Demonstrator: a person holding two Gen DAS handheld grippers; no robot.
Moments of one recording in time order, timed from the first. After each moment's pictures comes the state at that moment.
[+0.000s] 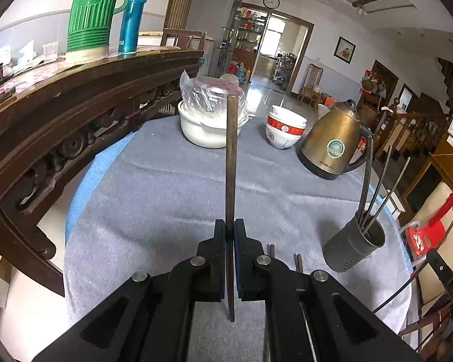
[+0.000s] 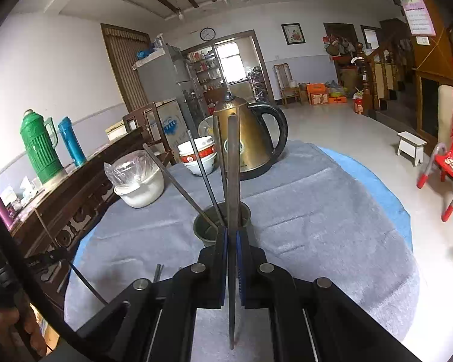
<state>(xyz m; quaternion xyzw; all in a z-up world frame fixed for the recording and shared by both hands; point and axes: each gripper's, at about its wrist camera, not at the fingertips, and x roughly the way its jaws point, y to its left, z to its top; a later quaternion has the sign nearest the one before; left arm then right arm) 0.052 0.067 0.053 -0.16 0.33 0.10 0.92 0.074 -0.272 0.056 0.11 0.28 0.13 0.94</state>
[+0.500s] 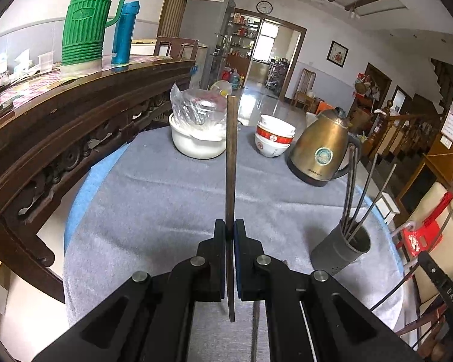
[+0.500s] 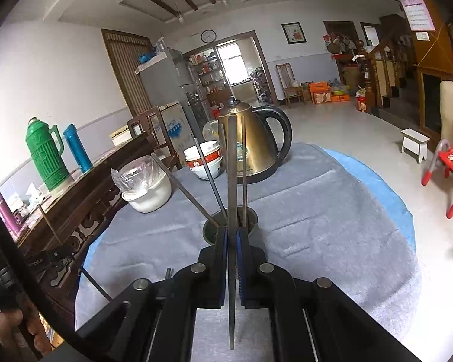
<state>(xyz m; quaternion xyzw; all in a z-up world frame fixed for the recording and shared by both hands) 0.047 0.058 0.074 -0.16 0.31 0.09 0.93 0.071 -0.276 0.066 0.13 0.28 0.14 0.94</state>
